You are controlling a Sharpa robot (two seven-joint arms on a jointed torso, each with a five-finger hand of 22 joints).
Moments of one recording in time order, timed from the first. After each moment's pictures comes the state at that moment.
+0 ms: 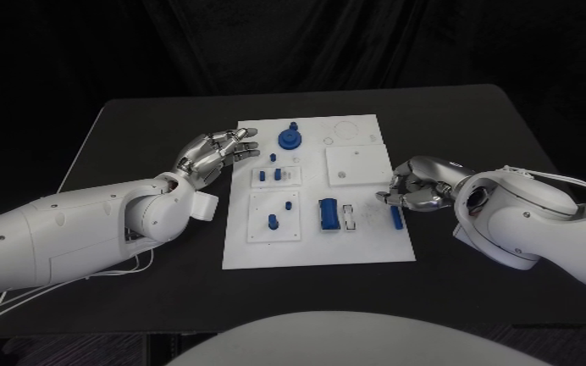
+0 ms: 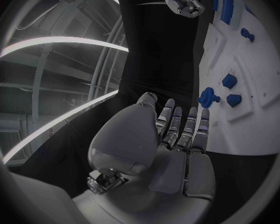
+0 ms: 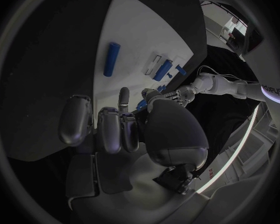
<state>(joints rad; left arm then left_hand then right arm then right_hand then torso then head) 1.09 -0.95 -0.21 1.49 0.09 -0.08 0.62 1.49 0.13 -0.11 0.29 0.66 0.72 0.19 0.11 0.07 0.20 0.17 0.71 0.06 0.20 0.27 0.67 0.06 0.08 0.26 0.29 0.15 0.56 1.25 -1.06 -0.25 1.86 -1.34 -0.29 -0.45 1.06 -0.05 0.07 0.28 0.56 0.77 0.03 0.82 0.54 1.46 -0.04 1.57 1.31 1.47 -0.11 1.43 1.28 0.09 1.46 0.00 1.19 1.31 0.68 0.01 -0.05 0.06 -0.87</state>
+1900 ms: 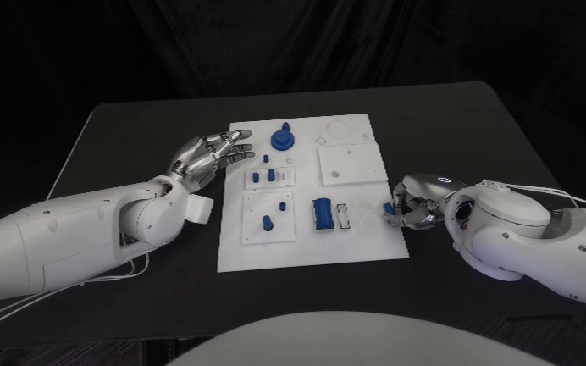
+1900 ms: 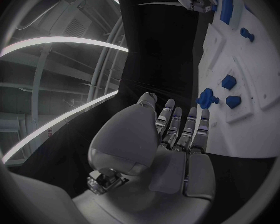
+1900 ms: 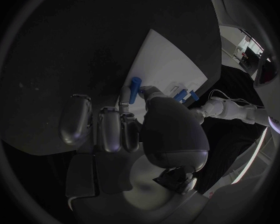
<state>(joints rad) 1.09 -0.94 -0.21 1.47 0.09 -0.07 0.61 1.49 0.12 -0.10 0.29 0.67 0.72 0.19 0.11 0.07 0.20 0.17 0.71 0.06 0.20 0.27 0.67 0.06 0.08 0.26 0.29 0.15 0.56 1.17 -1.05 -0.24 1.85 -1.52 -0.19 -0.59 1.21 -0.08 0.12 0.25 0.79 0.78 0.05 0.76 0.54 1.47 -0.04 1.57 1.31 1.46 -0.10 1.42 1.24 0.09 1.47 0.01 1.18 1.31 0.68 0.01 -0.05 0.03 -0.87</state>
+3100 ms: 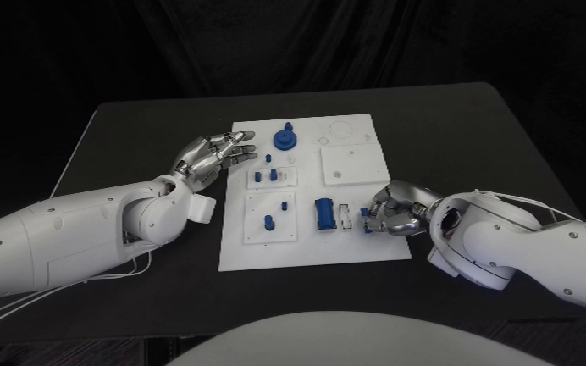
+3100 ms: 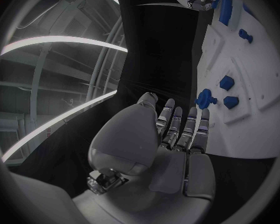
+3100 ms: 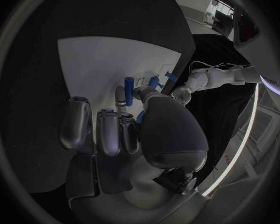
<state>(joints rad) 1.08 -0.93 -0.21 1.47 0.09 -0.07 0.60 1.50 0.13 -0.10 0.29 0.67 0.72 0.19 0.11 0.07 0.20 0.18 0.71 0.06 0.20 0.27 0.67 0.06 0.08 0.26 0.29 0.15 0.56 1.16 -1.00 -0.25 1.88 -1.14 -0.33 -0.46 1.25 -0.06 0.21 0.22 0.85 0.85 0.05 0.66 0.37 1.47 -0.04 1.57 1.31 1.46 -0.10 1.45 1.30 0.08 1.47 0.01 1.25 1.31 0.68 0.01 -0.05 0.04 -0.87</state>
